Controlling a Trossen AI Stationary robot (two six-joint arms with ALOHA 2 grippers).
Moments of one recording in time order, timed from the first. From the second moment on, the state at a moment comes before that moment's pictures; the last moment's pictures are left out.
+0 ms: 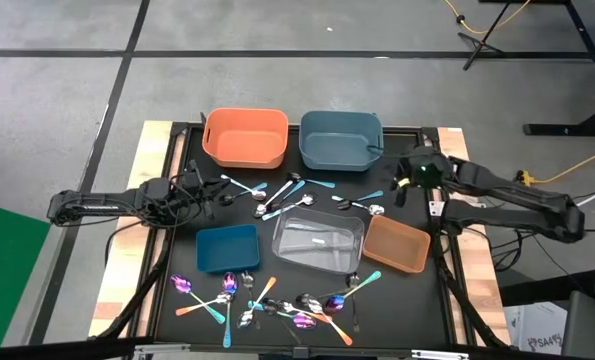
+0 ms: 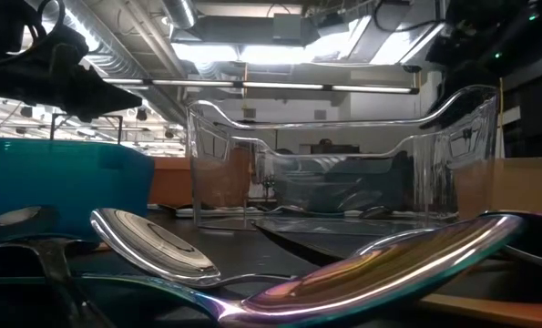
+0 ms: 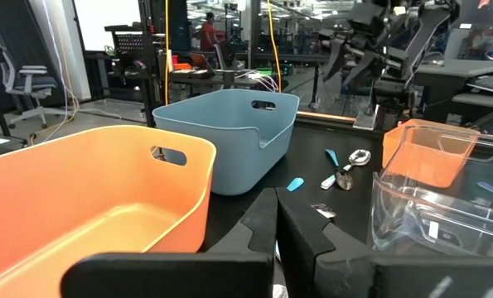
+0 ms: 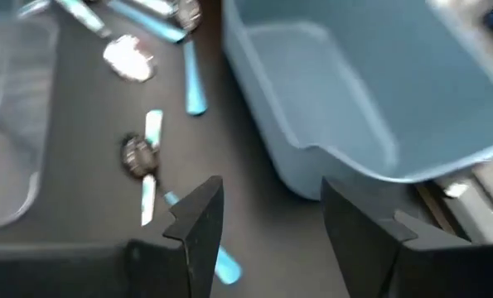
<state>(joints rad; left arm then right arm) 0.08 0.12 0.01 0.08 -0.38 -0.04 -0.42 0.74 0.60 -0.60 0.06 -0.19</state>
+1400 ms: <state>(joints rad) 0.08 0.12 0.01 0.08 -0.38 -0.05 -0.52 1.30 0.60 -0.48 -0.21 -0.51</state>
